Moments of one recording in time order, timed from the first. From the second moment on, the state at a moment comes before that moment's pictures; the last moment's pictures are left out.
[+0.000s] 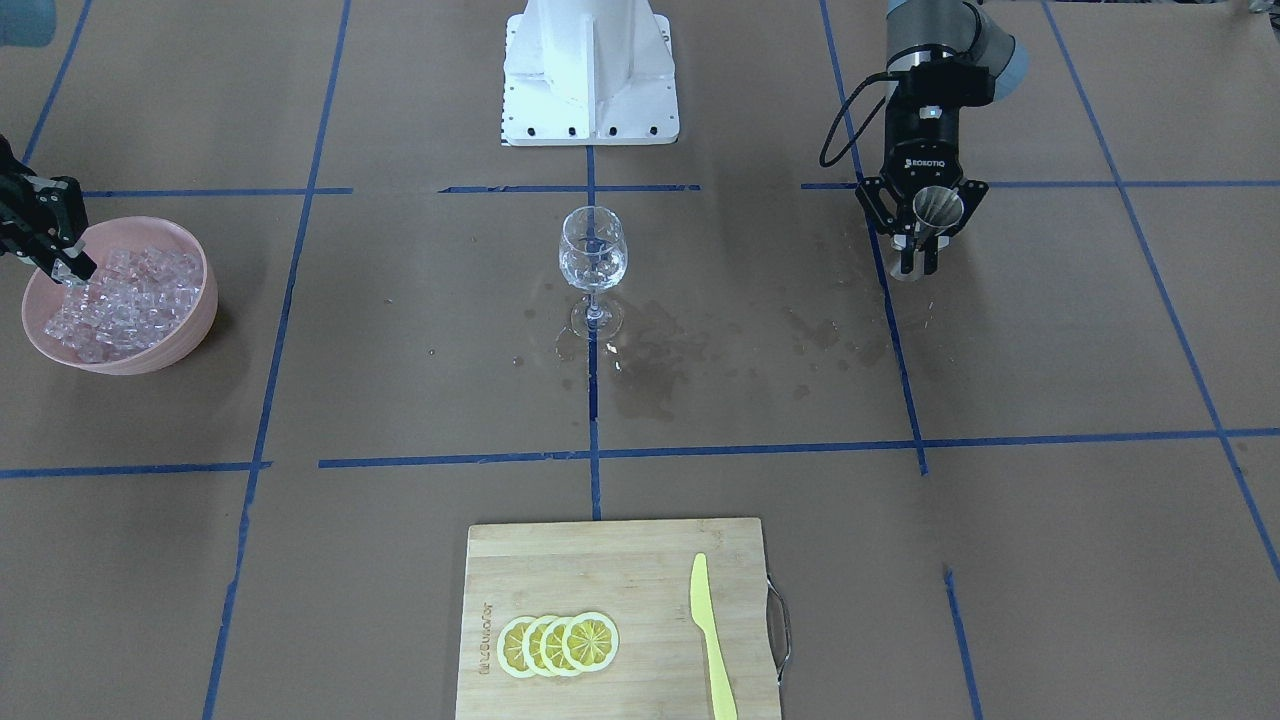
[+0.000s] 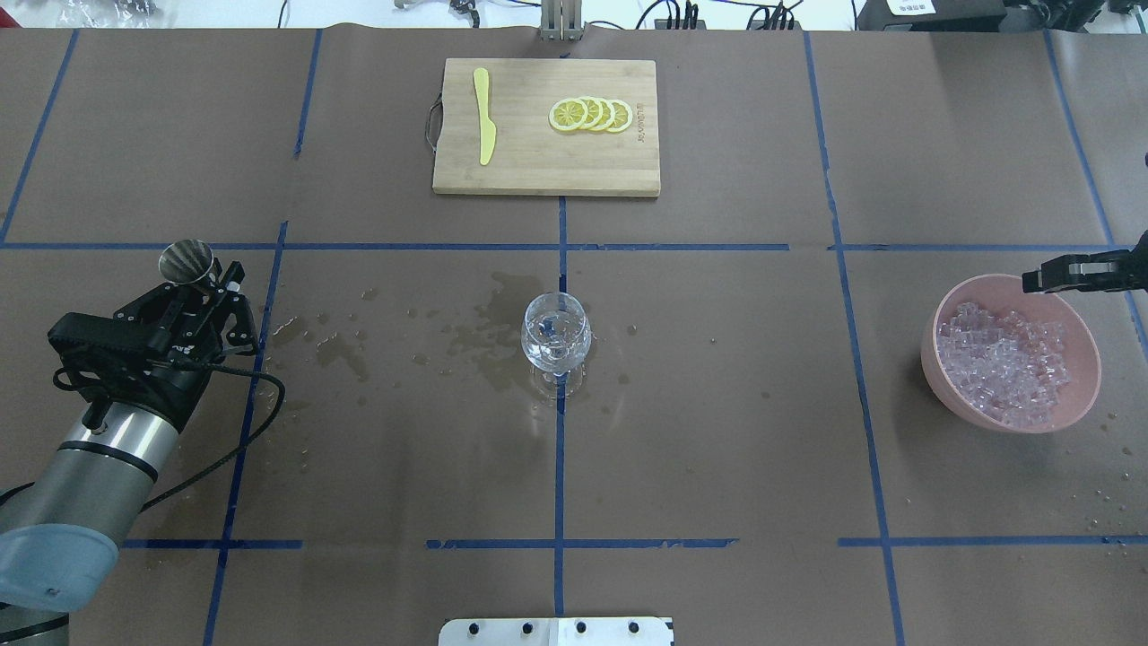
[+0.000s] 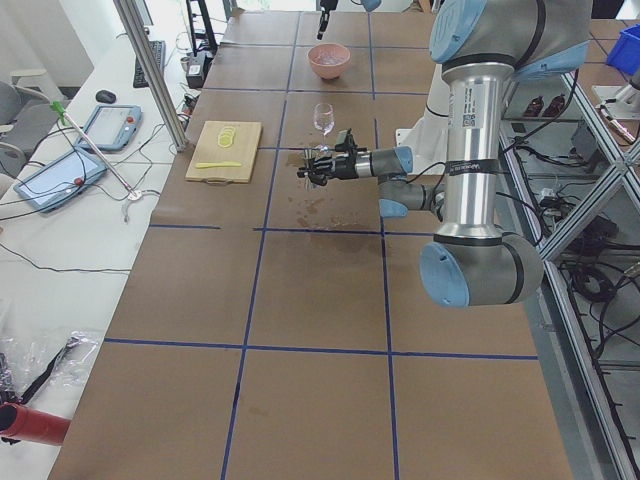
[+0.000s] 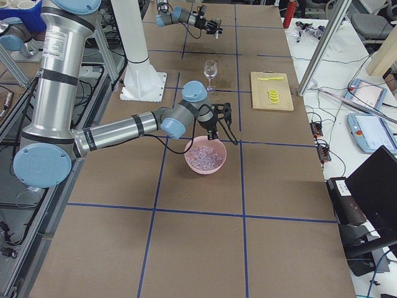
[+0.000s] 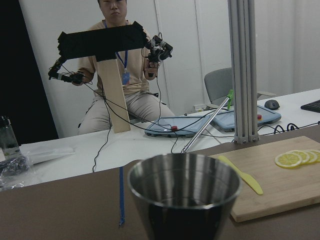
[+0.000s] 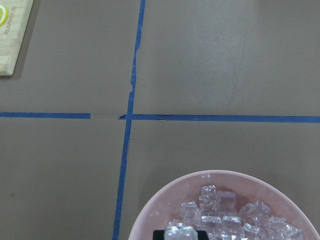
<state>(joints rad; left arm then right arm) -0.25 -1.50 -1.90 -2.61 -0.54 -0.94 1.06 -1.77 2.05 -0.98 2.15 0.88</state>
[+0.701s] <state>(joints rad) -0.24 -1.50 -1.74 -2.61 -0.52 -1.22 1.10 -1.69 2.09 -0.99 2.25 0.99</state>
